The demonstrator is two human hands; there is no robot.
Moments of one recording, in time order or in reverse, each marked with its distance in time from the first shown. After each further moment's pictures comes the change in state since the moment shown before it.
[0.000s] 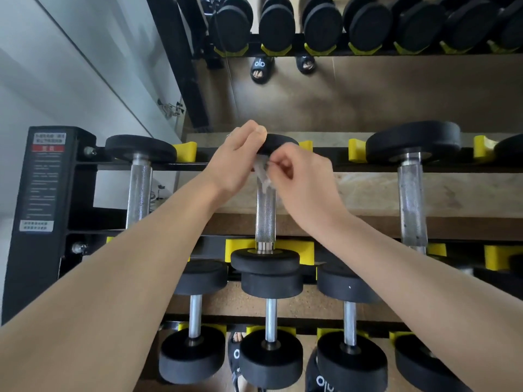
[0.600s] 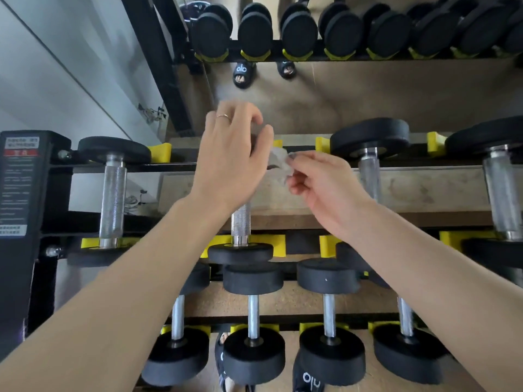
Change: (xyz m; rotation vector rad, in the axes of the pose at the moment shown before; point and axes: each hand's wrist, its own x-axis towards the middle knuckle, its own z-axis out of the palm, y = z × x) left_hand -0.028 0.050 0.038 0.463 0.360 0.307; right_hand -0.022 0.017 -0.063 0.950 -0.023 0.594
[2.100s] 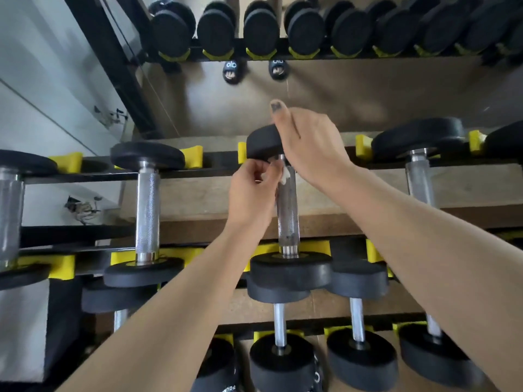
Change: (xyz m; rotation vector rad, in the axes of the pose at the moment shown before) left_hand -0.012 0.111 0.151 -0.700 -0.033 -0.627; right_hand 0.059 -0.058 -0.118 -1.259 0.122 -0.581
